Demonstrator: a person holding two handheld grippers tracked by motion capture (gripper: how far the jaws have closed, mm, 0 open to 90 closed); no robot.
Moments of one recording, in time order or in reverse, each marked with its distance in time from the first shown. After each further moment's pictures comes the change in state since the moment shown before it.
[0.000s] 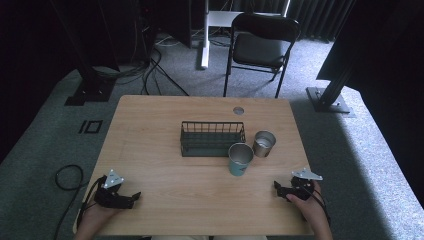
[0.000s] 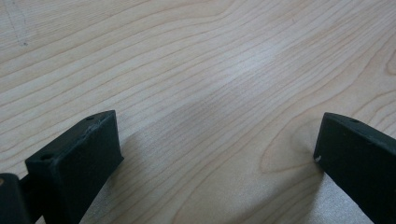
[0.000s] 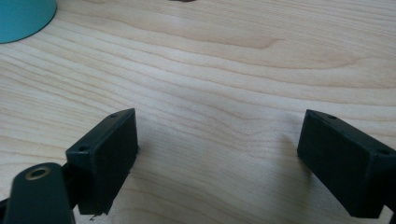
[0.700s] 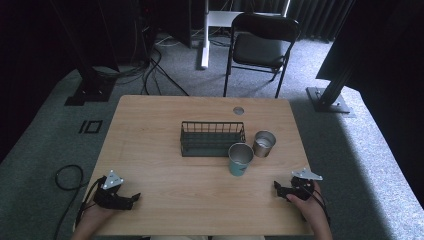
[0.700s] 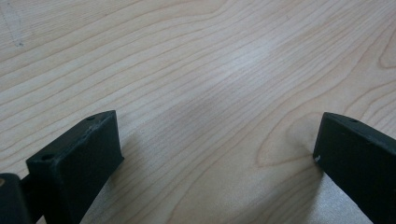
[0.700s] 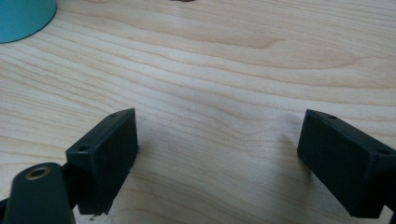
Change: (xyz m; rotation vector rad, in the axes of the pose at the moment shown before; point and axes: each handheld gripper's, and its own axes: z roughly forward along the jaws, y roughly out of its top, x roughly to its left) left arm 0.000 -0.002 -0.002 0.001 -0.016 0.016; right arm 0.000 0.000 0.000 0.000 0.000 0.000
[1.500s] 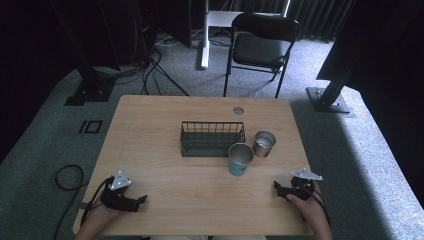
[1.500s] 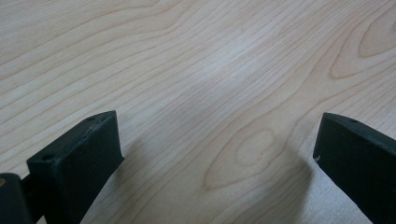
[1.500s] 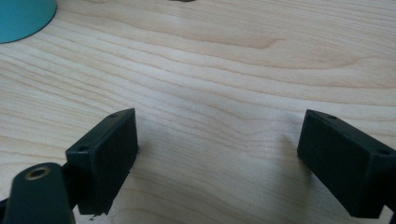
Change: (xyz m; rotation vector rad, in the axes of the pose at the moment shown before) left arm -0.020 0.012 0.004 0.000 -0.051 0.040; right arm 0.000 0.000 0.000 0.000 0.000 0.000
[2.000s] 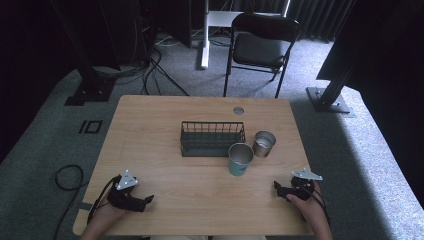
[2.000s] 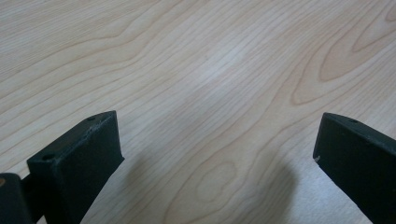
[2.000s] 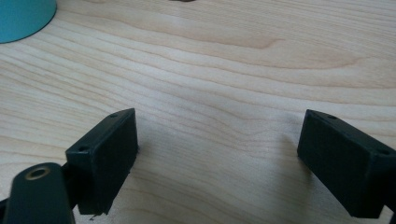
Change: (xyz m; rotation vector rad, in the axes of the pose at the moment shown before) left arm -0.015 0.014 0.005 -0.019 -0.043 0.039; right arm 0.000 0.000 0.000 0.000 0.000 0.000
